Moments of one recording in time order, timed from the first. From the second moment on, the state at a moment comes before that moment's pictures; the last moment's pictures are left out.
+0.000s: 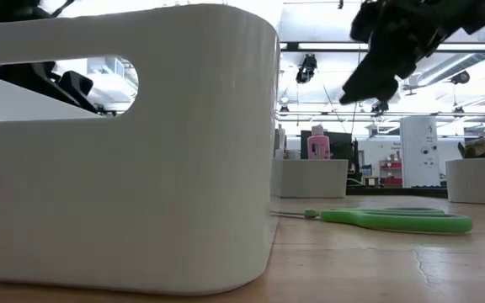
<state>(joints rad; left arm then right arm) -0.15 0.40 0.26 -0.38 -0.12 0.05 0.02 1.05 0.65 -0.27 0.08 0.31</state>
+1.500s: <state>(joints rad) -0.15 0.40 0.26 -0.42 -0.12 0.05 0.49 1.94 1.36 -0.88 0.13 0.99</state>
